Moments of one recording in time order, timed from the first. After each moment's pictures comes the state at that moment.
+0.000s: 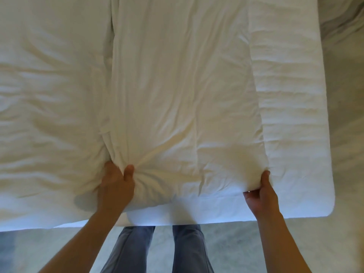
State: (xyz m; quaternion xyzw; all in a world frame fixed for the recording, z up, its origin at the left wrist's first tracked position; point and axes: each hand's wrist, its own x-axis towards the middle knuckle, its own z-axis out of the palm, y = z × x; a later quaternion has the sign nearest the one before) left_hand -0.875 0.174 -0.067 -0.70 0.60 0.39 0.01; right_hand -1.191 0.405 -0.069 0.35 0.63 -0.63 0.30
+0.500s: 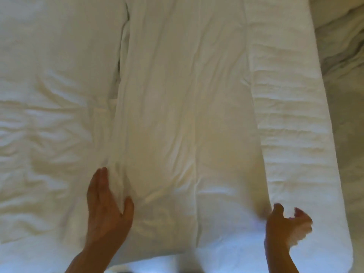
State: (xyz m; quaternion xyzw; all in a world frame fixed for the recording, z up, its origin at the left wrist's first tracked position) left_hand -0.906 0.158 -0.035 -0.63 0.70 0.32 -0.13; right_hand -1.231 0.362 -0.059 0.22 0.93 -0.29 0.09
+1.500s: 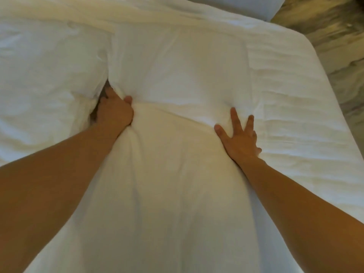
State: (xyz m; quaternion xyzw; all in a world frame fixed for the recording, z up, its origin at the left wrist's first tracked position) left_hand -1.139 -0.227 -0.130 -0.69 0.68 0.21 -0.12; right_hand -1.412 -0.014 -0.132 -0.35 0.90 -0.12 0.22
